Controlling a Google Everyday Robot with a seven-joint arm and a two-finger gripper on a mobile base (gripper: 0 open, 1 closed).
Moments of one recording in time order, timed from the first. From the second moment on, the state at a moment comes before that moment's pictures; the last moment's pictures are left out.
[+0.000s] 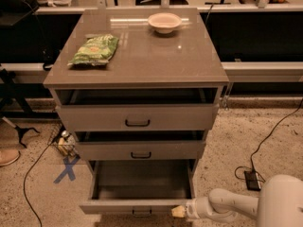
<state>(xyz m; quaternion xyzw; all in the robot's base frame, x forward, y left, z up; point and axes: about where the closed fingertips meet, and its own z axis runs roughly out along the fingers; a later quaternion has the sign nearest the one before) 0.451 -0.120 0.180 -0.12 0.92 0.35 0.12</state>
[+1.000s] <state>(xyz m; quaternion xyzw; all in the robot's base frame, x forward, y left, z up) 0.534 -0.106 0.169 -0.11 0.91 0.33 0.22</state>
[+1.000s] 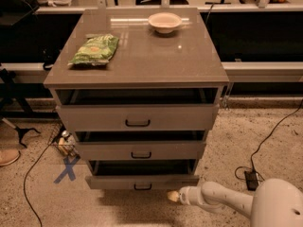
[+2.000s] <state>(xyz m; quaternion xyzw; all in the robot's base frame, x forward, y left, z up) 0.601 -0.112 0.150 -0.12 0.91 0.29 0.27</state>
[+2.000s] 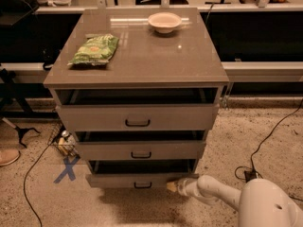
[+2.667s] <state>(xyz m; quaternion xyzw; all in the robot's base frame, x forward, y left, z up) 0.633 -0.100 0.154 -0.14 0.90 0.29 0.31</state>
